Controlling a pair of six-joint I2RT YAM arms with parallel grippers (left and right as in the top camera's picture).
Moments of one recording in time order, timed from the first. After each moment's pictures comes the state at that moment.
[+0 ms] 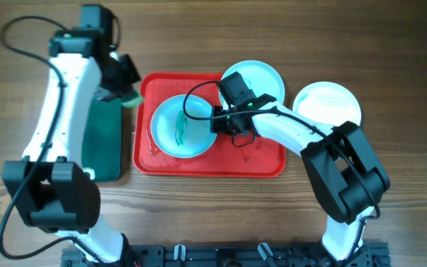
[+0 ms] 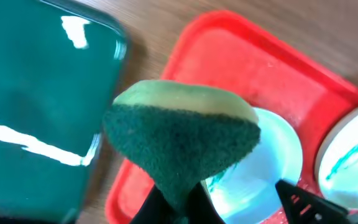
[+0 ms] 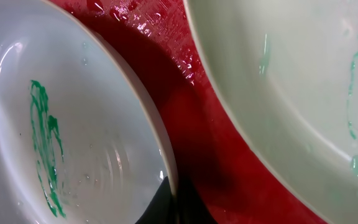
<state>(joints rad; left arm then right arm) -0.07 1.83 1.64 -1.18 0.06 -0.47 0.57 1.98 1.20 -0.38 -0.24 0.65</state>
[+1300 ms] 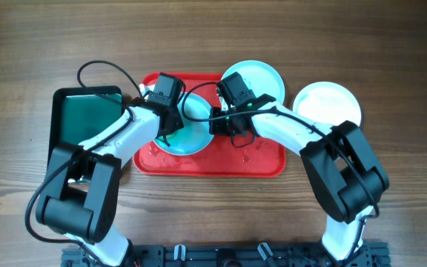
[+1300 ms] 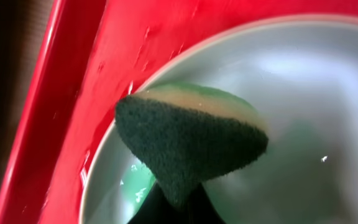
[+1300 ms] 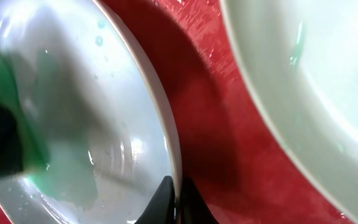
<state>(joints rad) -0.34 1.80 1.02 -0.47 -0.19 -0.63 0.57 1.99 1.20 -0.37 -0.28 0.62</state>
